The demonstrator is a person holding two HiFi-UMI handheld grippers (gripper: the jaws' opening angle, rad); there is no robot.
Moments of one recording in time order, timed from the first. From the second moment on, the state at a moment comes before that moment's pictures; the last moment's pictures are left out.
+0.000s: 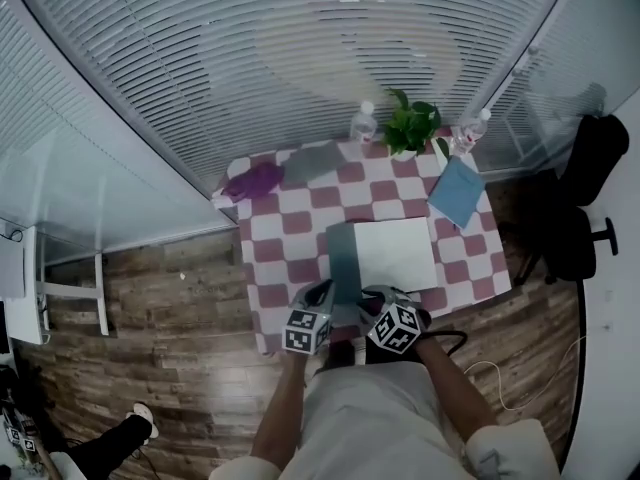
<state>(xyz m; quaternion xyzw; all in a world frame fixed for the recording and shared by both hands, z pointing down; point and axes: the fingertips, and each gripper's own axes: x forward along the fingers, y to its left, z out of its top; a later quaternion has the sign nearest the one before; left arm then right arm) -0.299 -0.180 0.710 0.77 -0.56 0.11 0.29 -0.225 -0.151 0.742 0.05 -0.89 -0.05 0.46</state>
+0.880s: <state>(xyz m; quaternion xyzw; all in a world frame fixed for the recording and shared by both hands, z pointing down) -0.295 -0.171 0.721 0.76 -0.56 0.11 0.31 -0.233 -0.145 0.757 0.02 -0.85 -0.25 0.47</state>
